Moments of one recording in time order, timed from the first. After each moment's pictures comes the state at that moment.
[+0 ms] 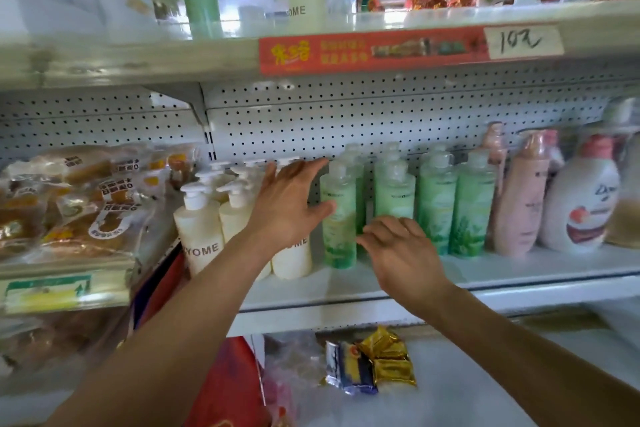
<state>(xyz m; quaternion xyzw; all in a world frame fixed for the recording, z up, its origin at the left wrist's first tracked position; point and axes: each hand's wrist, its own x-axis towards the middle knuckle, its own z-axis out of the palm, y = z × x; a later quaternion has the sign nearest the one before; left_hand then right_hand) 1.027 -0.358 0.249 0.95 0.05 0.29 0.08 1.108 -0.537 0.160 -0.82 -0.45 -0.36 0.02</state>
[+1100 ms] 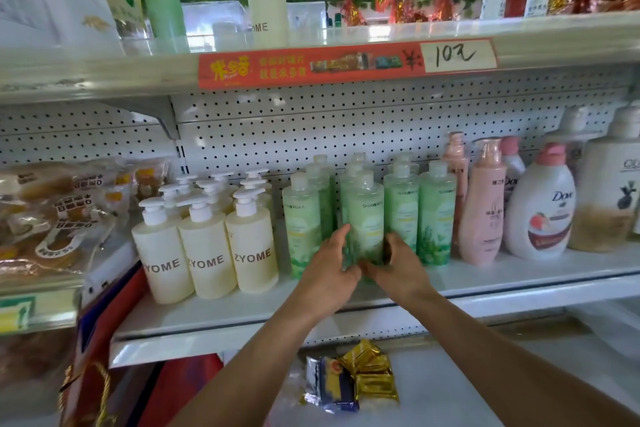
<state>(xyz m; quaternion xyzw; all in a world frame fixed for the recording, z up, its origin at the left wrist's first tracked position) 1.061 -0.454 0.170 0.89 0.05 0.15 0.44 1.151 -0.571 0.142 -0.86 -0.20 -0.03 0.47</state>
